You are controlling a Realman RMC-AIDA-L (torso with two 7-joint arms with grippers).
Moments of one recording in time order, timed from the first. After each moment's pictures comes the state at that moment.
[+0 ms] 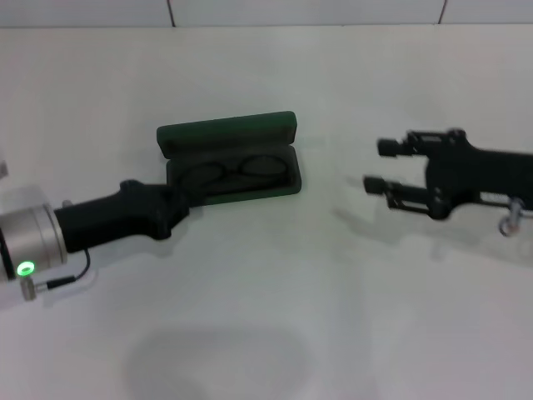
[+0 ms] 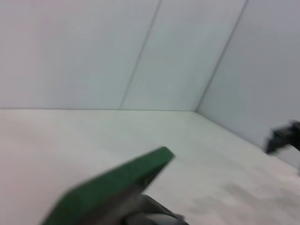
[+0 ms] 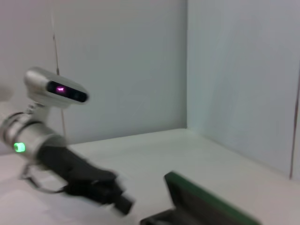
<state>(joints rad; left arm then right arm) -0.42 -2.05 0.79 0.42 1.76 1.41 -1.29 0.44 2.00 -1.28 -0.74 -1.47 -1.31 1.22</state>
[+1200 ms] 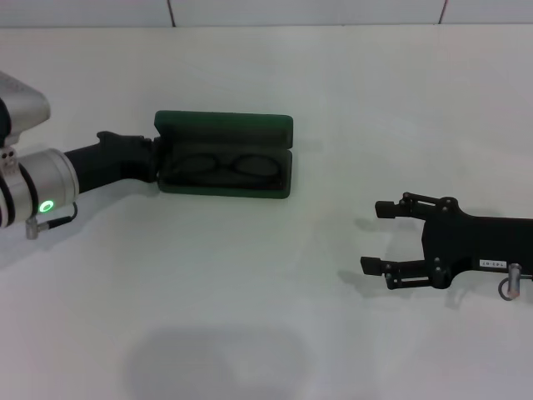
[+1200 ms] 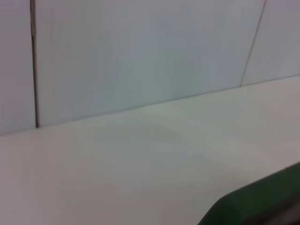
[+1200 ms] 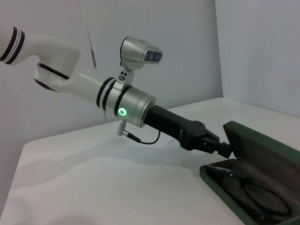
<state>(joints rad) -0.53 -2.06 0.79 0.42 1.77 0.98 -1.25 0.44 2.01 -1.27 -0.56 -1.53 -1.40 1.12</state>
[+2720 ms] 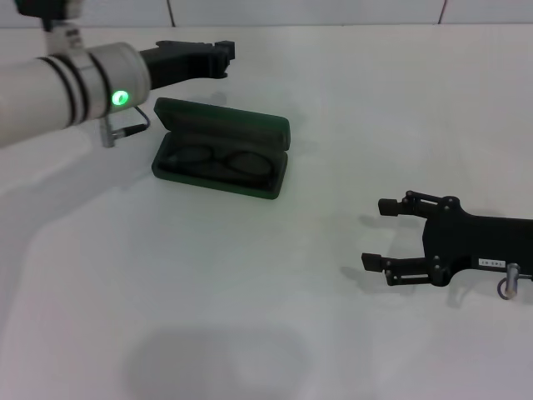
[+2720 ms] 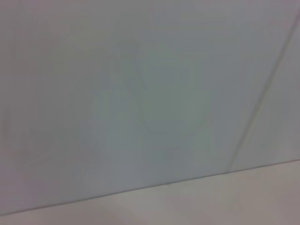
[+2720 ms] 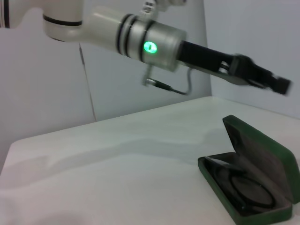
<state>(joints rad) -0.53 -2.10 1.37 0.88 1.71 0.65 -2.03 0.44 2.02 -1.26 -0.55 -1.52 -1.37 1.10</state>
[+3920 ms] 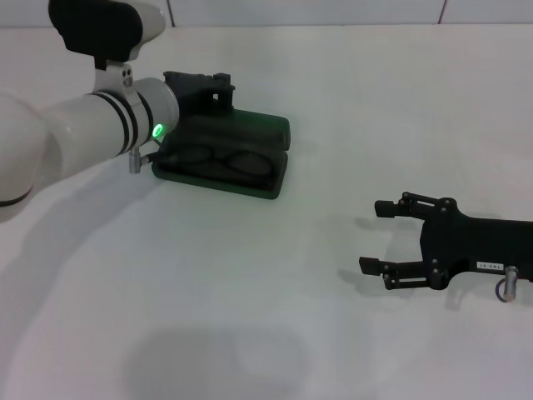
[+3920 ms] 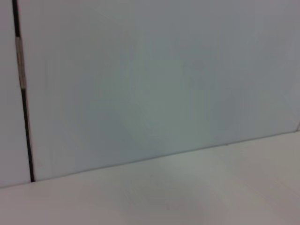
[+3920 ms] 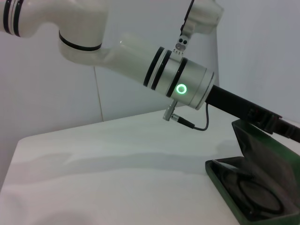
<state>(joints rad) -0.58 -2.10 1.65 0.74 1.64 0.27 -2.04 0.44 2.02 -1.26 -0.54 -1.52 -1.38 1.06</state>
